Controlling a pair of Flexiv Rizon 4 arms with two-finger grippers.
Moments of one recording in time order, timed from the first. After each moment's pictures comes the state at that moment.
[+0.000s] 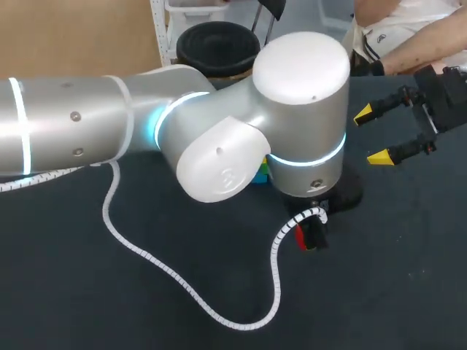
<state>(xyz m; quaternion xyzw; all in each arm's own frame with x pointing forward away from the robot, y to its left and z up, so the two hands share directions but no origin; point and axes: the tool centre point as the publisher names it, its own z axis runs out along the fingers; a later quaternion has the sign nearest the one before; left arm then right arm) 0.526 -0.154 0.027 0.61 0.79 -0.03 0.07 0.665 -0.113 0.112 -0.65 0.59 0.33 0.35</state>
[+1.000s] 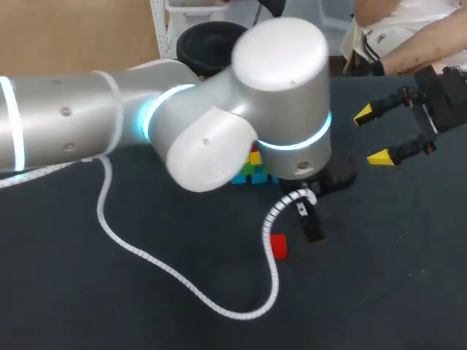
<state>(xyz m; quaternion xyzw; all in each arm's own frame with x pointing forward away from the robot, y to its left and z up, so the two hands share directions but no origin) 0.561 -0.155 0.044 0.64 0.76 -0.04 0.12 0.665 -0.113 0.112 -0.65 0.59 0.33 0.35</state>
